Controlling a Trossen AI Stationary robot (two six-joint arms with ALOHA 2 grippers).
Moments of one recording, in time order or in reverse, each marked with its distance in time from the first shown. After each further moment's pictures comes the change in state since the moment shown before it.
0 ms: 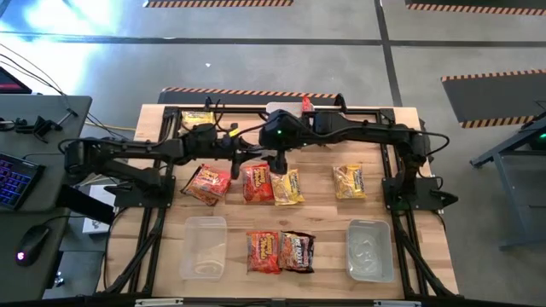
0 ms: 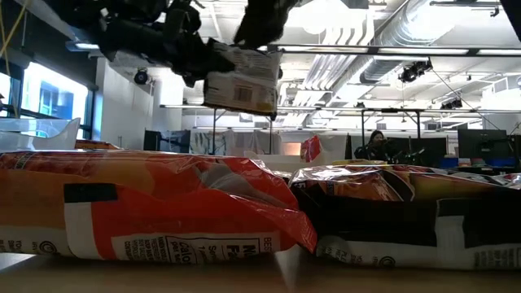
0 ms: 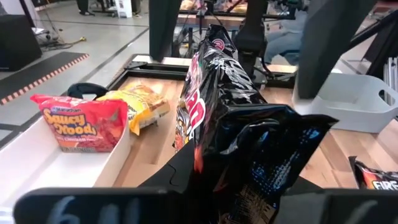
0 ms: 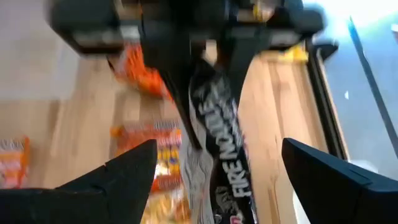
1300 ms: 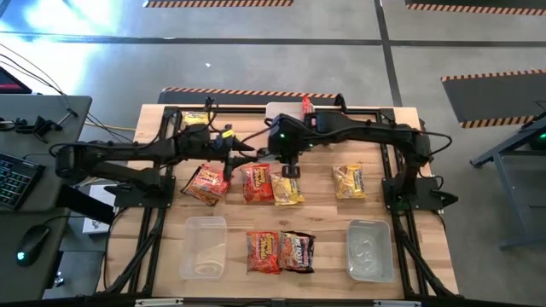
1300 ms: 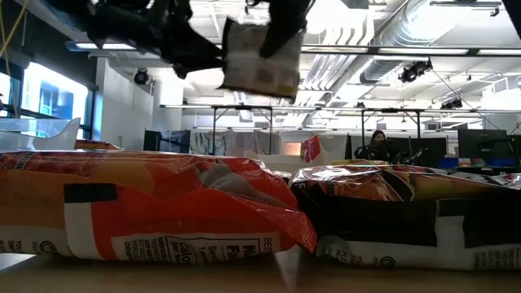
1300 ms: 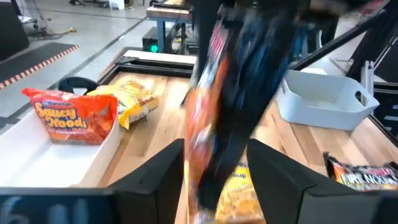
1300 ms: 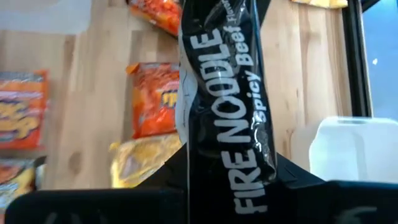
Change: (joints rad) left arm -0.014 -0.143 -0.020 -0.138 0.016 -0.041; right arm 0.025 -0.029 -0.001 -0.205 -0.039 -0.010
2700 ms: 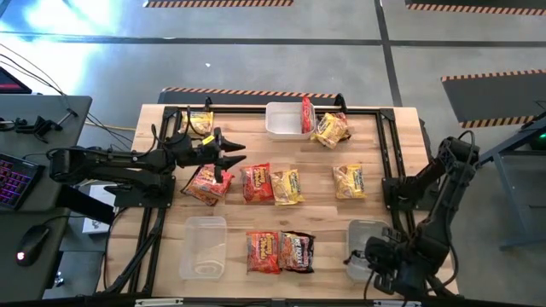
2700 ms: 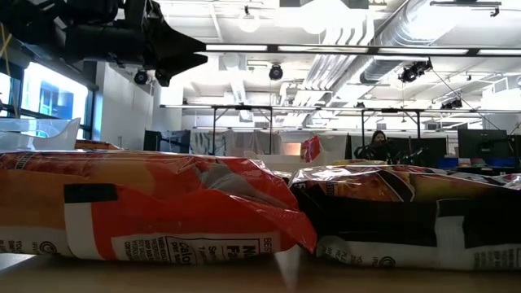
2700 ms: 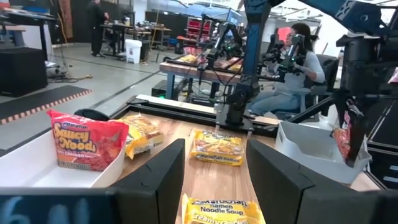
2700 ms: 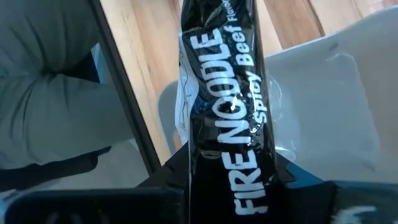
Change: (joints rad) left arm -0.001 -0.081 -0.253 0.429 -0.063 -0.126; right arm 1.208 -0.392 -0.752 0.086 0.209 1.640
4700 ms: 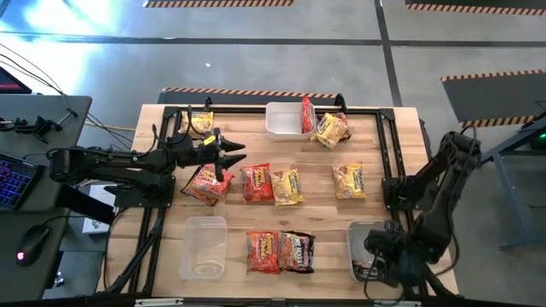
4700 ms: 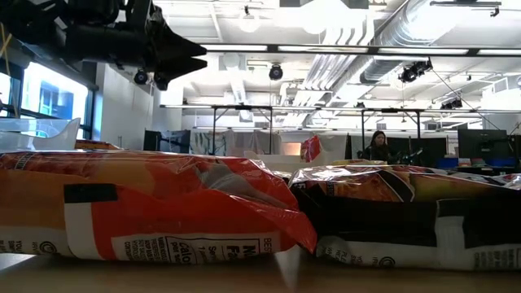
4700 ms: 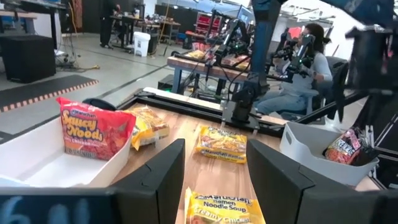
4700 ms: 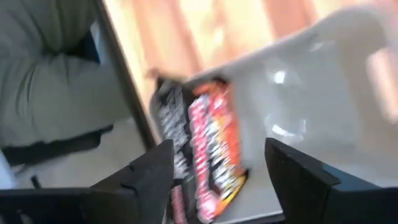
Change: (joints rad) left arm 0.000 0.000 0.001 -0.030 -0.032 -0.042; right arm -0.060 -0.090 0.006 -0.085 -0.074 -0.069
